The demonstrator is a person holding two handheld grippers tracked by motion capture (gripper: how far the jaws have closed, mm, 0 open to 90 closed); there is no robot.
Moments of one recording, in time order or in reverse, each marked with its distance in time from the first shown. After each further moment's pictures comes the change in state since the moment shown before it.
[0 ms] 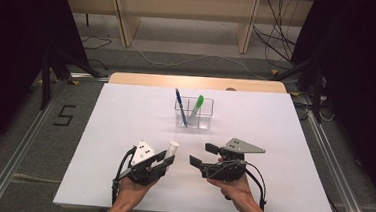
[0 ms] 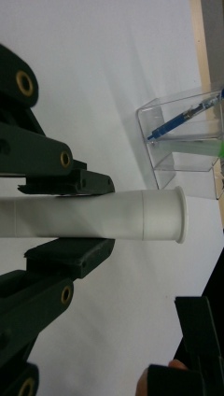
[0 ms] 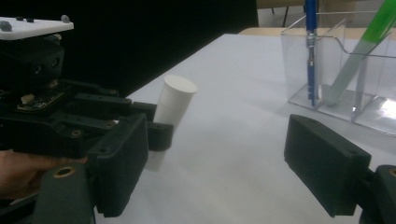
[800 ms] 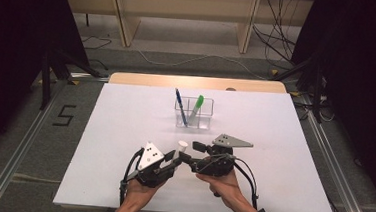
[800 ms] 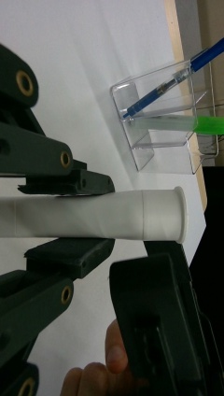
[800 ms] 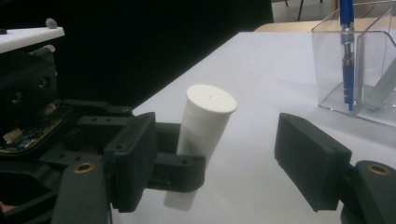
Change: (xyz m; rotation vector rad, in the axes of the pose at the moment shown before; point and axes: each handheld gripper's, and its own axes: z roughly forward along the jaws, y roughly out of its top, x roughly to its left) left arm -0.017 0.005 0.006 -0.060 -0.036 0.039; right arm 0.008 0.007 0.024 0.008 0.052 0.064
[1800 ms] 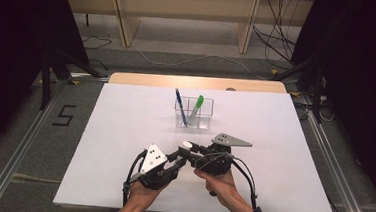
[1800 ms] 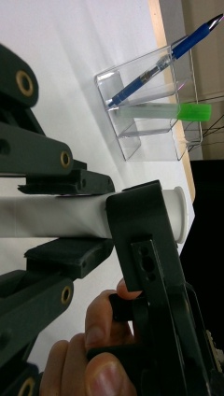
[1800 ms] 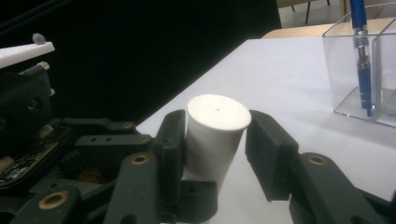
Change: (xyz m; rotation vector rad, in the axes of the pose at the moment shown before) left arm -0.009 0.003 0.000 -0.046 -0.014 0.022; right arm 0.001 0.001 0.006 -0.043 0.040 0.040
